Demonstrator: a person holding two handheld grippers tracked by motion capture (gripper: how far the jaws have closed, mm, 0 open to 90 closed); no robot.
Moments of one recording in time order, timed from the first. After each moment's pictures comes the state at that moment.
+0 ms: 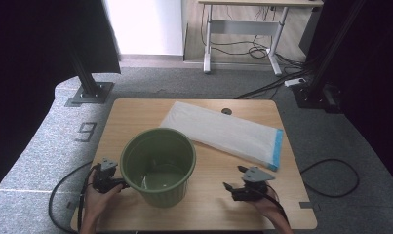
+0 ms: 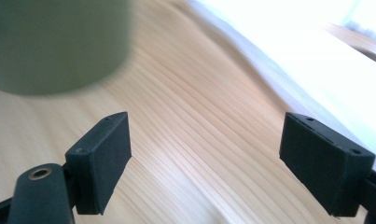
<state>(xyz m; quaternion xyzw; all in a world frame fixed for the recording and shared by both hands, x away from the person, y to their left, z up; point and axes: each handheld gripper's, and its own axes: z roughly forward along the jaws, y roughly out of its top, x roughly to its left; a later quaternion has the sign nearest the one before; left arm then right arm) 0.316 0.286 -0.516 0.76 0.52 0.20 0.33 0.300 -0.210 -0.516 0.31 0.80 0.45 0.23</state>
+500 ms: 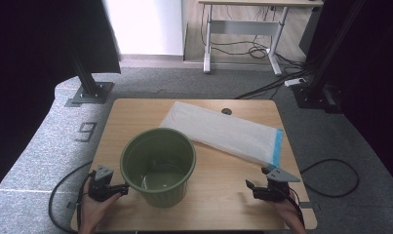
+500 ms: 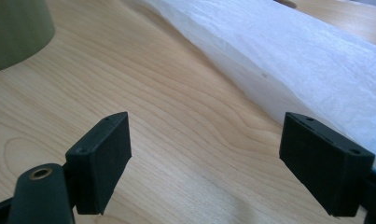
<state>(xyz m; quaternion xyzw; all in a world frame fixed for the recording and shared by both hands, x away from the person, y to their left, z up) 0.288 0.289 -0.511 0.75 0.51 0.21 0.35 0.301 -0.274 -0.533 0.39 0.77 0.45 0.24</state>
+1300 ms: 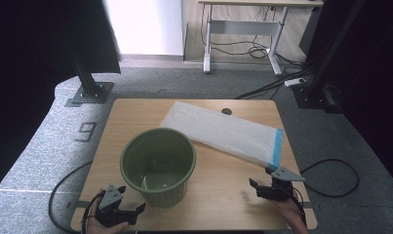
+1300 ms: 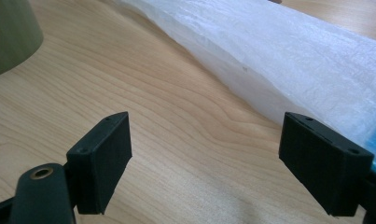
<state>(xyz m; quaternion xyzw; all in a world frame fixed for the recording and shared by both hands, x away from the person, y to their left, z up) 0.227 0.244 -0.501 0.80 0.40 0.17 0.42 0.303 -0.285 -0.534 0.42 0.75 0.45 0.24</state>
